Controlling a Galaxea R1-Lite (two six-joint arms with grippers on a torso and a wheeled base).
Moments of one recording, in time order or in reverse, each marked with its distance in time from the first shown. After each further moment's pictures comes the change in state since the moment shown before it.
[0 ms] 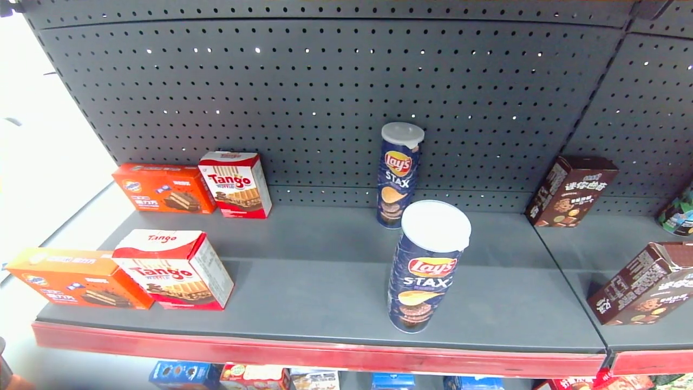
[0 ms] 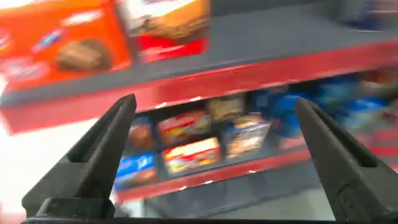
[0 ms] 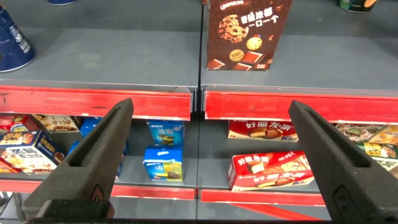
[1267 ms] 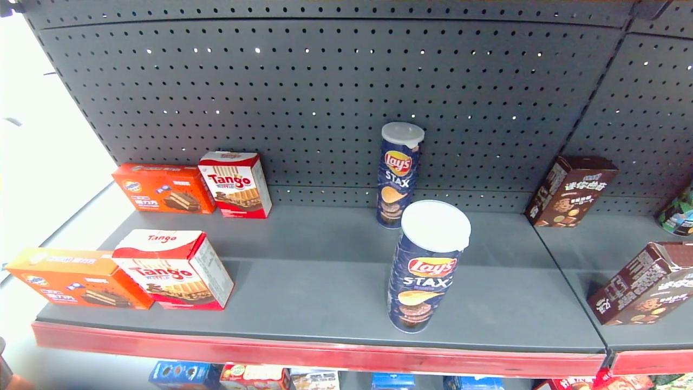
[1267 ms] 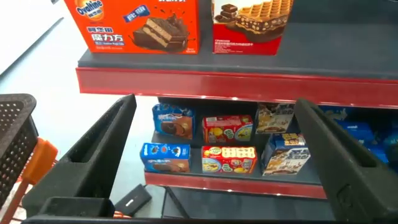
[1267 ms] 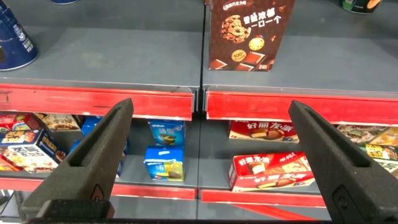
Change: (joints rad) left arm 0.101 -0.090 0.064 -0.027 0.216 -0.065; right arm 0.001 0.001 0.000 0.000 0.010 -0.004
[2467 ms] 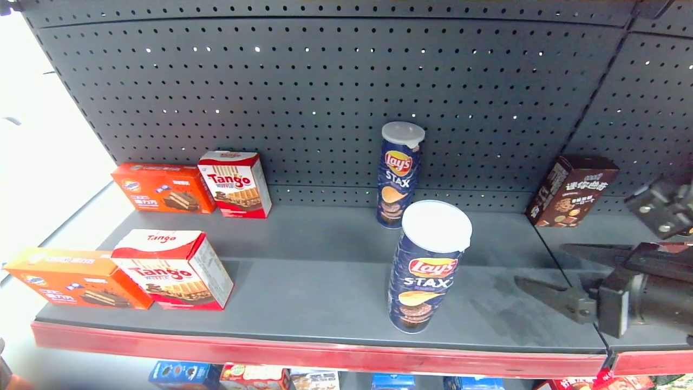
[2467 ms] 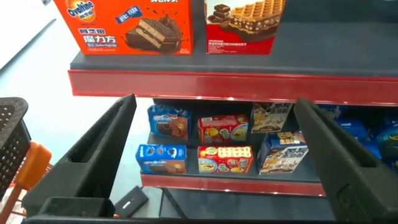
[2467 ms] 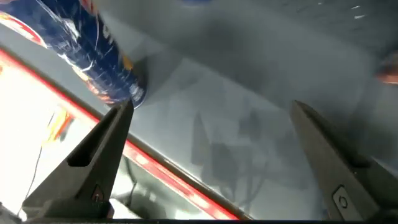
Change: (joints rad) left arm -0.001 0.000 -0.001 -0.001 -0.028 0.002; right arm 0.450 1.208 -0.626 -0.238 0.067 -0.081
